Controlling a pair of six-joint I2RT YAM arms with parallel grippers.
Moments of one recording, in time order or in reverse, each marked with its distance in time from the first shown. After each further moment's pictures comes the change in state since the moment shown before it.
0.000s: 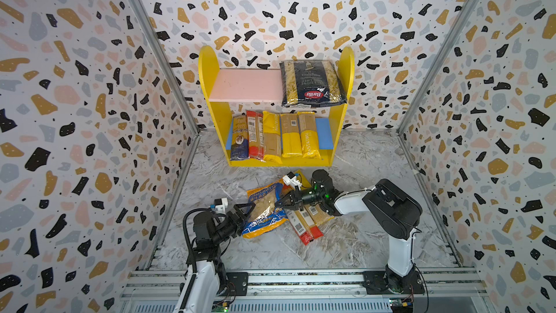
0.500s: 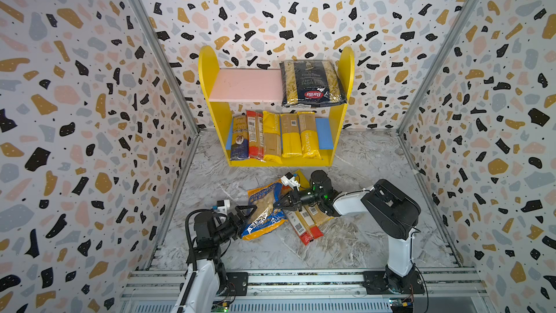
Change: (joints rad) left arm 0.000 -0.001 0.000 -0.062 0.051 0.033; right arm 0.026 0.017 0.009 0.035 -0.002 0.009
